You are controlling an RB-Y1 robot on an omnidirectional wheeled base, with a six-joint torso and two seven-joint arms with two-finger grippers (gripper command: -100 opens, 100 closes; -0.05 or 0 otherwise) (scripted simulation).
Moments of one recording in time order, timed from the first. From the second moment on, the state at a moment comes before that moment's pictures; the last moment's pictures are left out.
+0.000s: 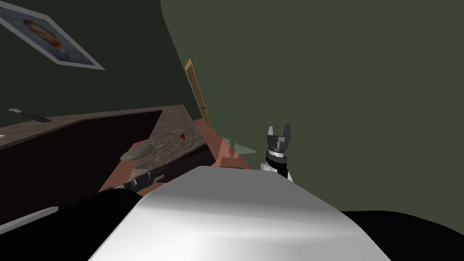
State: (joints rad) left arm 1.09 1.15 0.21 -1.36 -0.28 -0.87 0.84; right arm 0.54 -0.01 0.07 -2.31 0.11 -0.63 -0.11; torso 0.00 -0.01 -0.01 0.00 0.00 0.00
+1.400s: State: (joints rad) left arm 1.31 1.39 0.10 -1.14 -0.37 -0.85 1.01; right arm 0.54 -0.01 0.07 -2.31 0.11 -0.63 -0.11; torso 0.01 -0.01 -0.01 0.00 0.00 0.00
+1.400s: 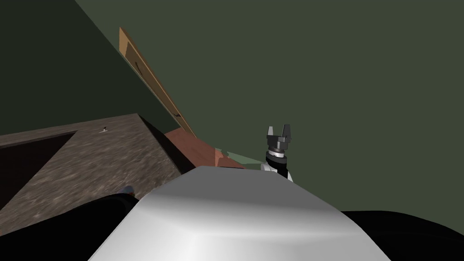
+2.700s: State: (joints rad) left arm 1.26 1.32 0.04 -1.14 -0.39 -0.81 0.97; right arm 0.54 -0.01 0.07 -2.31 0.11 -0.63 -0.11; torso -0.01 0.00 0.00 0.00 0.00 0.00
